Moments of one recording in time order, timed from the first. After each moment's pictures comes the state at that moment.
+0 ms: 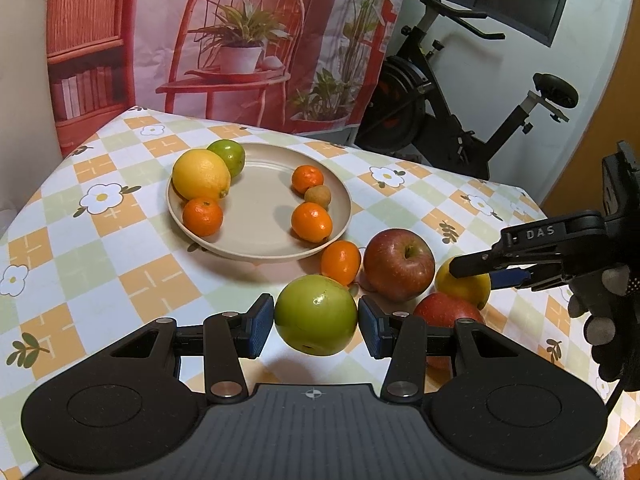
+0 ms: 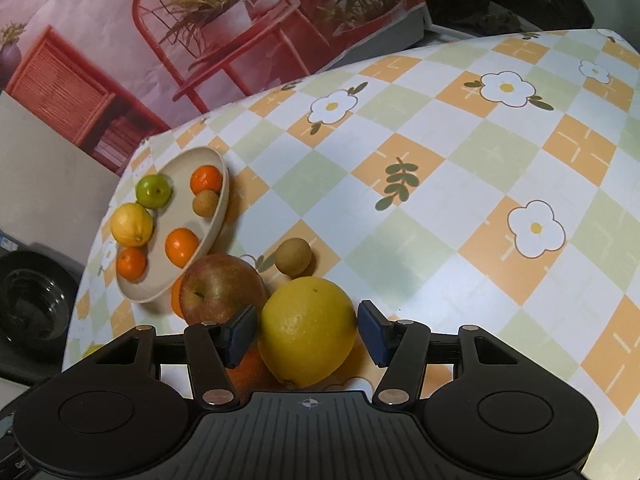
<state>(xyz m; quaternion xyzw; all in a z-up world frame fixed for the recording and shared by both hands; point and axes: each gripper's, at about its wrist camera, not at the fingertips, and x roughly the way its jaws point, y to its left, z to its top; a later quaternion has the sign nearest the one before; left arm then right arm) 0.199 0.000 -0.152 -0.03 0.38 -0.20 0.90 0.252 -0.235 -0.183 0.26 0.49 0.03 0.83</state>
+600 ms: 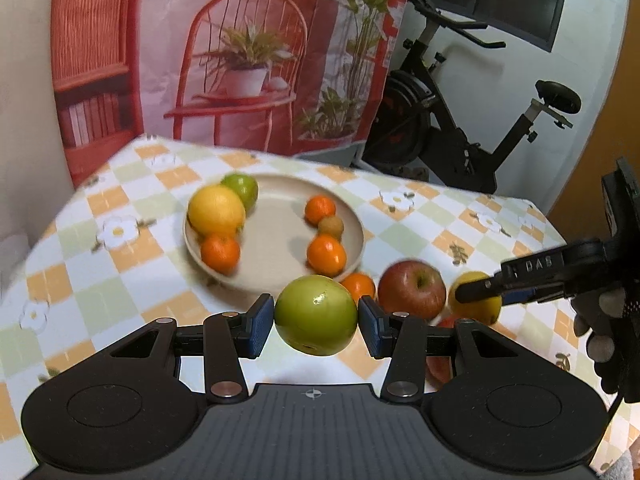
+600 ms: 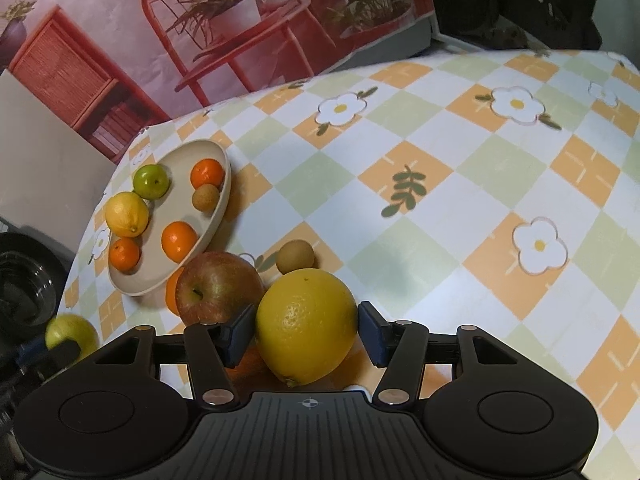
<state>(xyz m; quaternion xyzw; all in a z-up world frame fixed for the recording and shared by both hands) 0.208 0.005 -0.129 -0.01 0.35 -0.19 0.92 0.257 -0.226 -0.179 0.23 0.49 0.03 0.84</state>
